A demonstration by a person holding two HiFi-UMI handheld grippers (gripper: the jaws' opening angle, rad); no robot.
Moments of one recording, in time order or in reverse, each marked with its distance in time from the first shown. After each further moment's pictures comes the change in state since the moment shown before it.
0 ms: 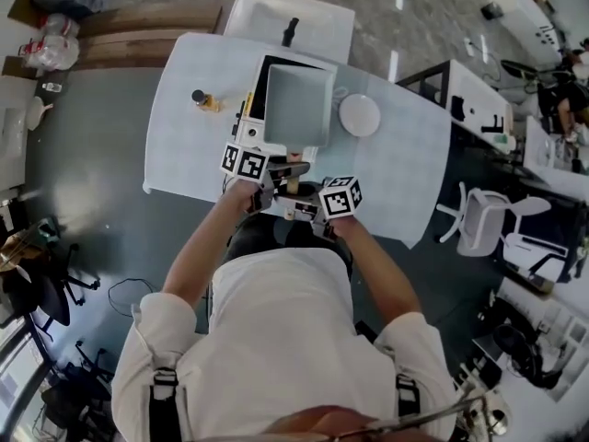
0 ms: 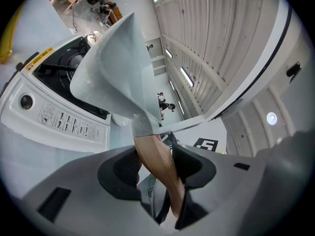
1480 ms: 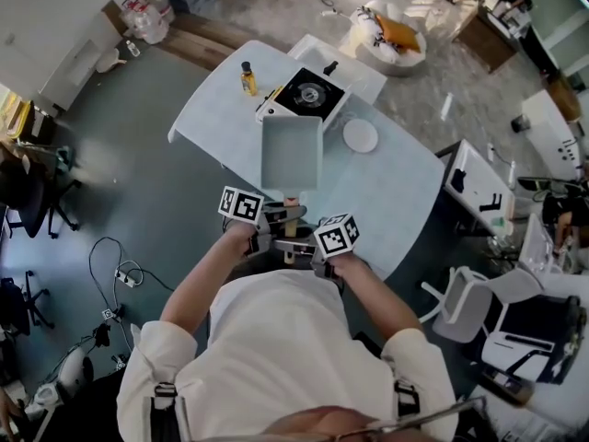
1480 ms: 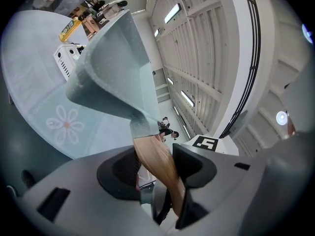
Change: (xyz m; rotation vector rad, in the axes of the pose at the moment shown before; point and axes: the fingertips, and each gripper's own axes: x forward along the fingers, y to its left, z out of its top) left arm 0.035 -0.153 -0.206 -0.001 -0.384 0.087; right arm -0.126 0.138 -0.224 -0.214 0.376 0.140
